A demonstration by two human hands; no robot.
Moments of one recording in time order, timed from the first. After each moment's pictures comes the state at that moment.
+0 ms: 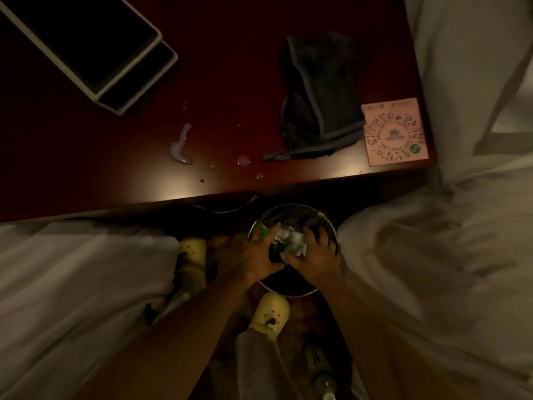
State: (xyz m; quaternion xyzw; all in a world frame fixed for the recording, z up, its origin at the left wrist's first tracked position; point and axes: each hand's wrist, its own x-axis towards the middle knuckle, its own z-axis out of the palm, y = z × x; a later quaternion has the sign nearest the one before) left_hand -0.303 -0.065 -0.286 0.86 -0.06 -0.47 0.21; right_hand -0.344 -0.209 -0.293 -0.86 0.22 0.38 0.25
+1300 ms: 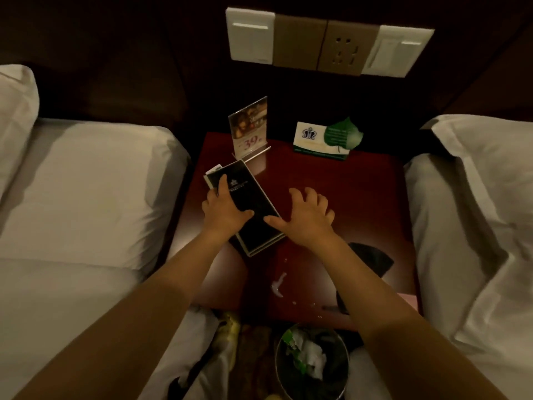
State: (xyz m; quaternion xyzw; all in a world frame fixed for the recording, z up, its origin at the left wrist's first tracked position) left_hand -0.052 0.074 0.008 0.91 0.21 -0.15 0.34; right_hand -0.053 -0.084 0.035 -0.95 0.01 0.25 0.19
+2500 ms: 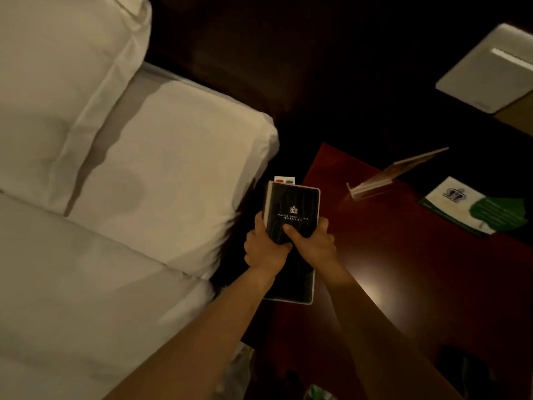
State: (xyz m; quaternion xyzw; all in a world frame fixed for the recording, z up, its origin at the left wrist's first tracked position) left_hand -0.038 0.209 -0.053 0.69 0.42 -0.13 0.57; right_hand 0.016 0.120 -0.060 -0.86 0.15 0.36 0.34
